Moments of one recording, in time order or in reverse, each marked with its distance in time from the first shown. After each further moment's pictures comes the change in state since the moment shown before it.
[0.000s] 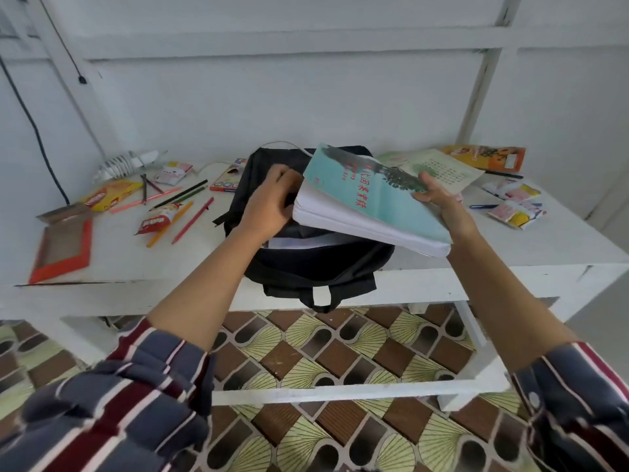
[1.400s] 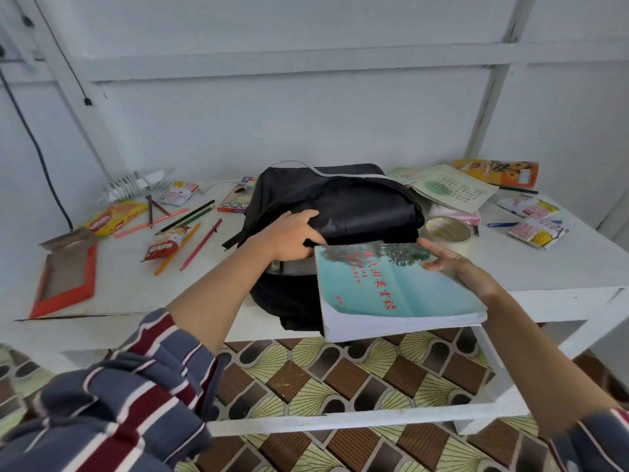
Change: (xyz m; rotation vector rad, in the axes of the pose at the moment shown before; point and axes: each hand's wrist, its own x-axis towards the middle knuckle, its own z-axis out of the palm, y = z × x) left_hand 0.027 -0.044 0.021 0.245 -0.679 0.121; right_hand 0.009 0.048 -0.017 -0.275 -0.269 0.184
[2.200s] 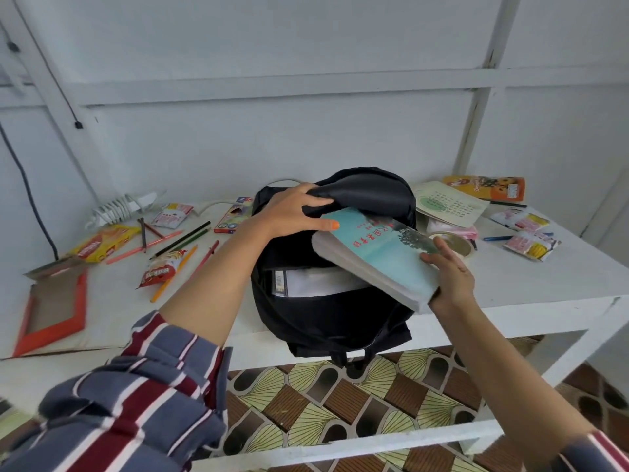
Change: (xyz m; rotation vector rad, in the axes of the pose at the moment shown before) left_hand 0.022 -0.018 -0.056 -0.403 0.242 -0.026; right_hand 0.008 -0.024 0.069 0.819 0.698 -0.130
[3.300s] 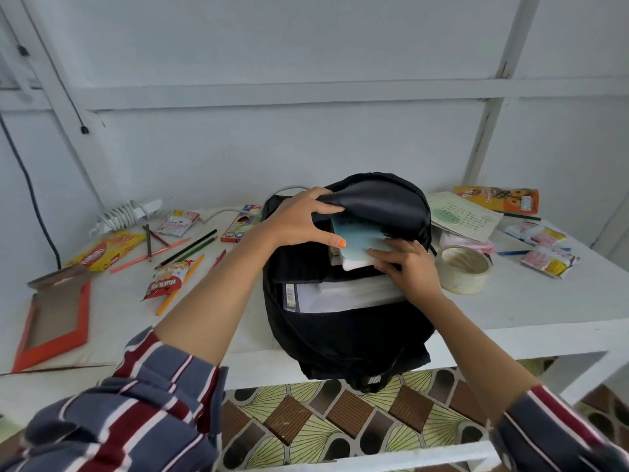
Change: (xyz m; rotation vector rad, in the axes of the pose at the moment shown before) left_hand 0.001 -0.008 -0.011 -0.012 -0.017 0.037; right_hand 0.064 0.040 0.032 -1.517 -0.482 -0.959
